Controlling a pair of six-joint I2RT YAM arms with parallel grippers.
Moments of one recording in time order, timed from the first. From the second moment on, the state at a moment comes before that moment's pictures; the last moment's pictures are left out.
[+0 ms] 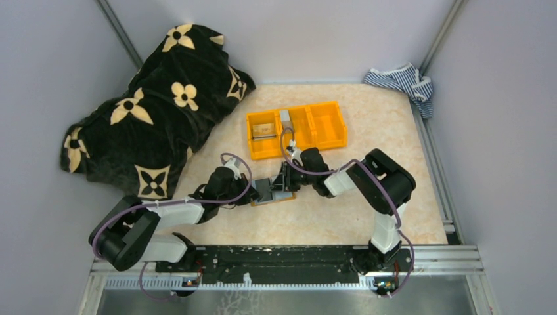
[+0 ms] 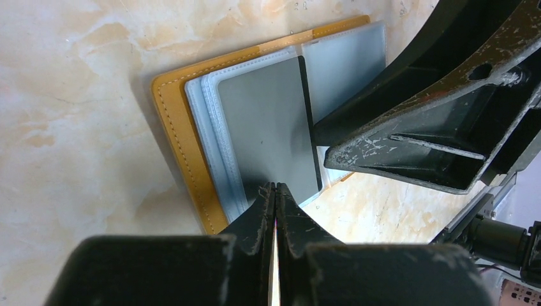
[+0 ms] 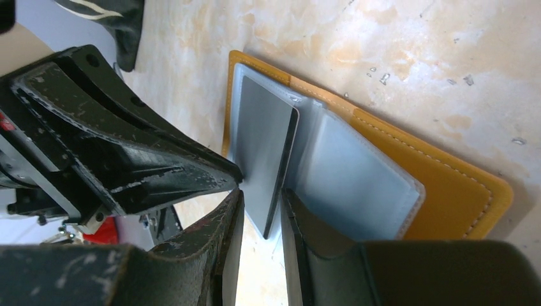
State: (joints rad) left arm -0.63 1.32 0.31 0.39 0.13 -0.79; right arm 0.68 1.85 0.69 0.61 -0.57 0.76
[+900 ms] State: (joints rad) left arm -0.63 1.25 0.30 0.32 0.13 -0.77; right arm 0.67 1.91 0.69 0.75 -0.65 0.85
